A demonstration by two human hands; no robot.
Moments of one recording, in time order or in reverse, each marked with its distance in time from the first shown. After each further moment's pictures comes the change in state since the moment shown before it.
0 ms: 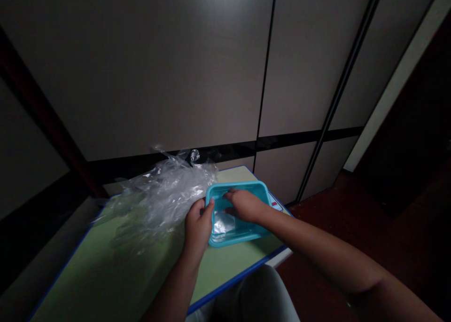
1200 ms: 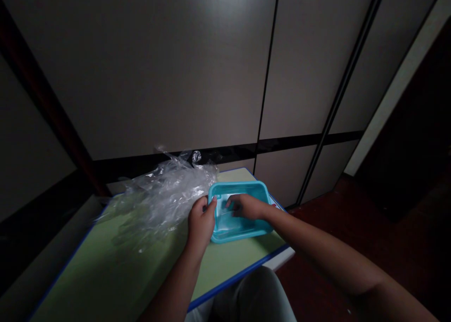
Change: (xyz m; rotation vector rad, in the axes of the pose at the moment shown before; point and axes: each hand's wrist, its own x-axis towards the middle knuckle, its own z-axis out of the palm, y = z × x) left_hand 0.005 0.000 0.006 0.060 0.031 0.027; right_hand 0.000 0.031 0.024 0.485 -0.058 0.018
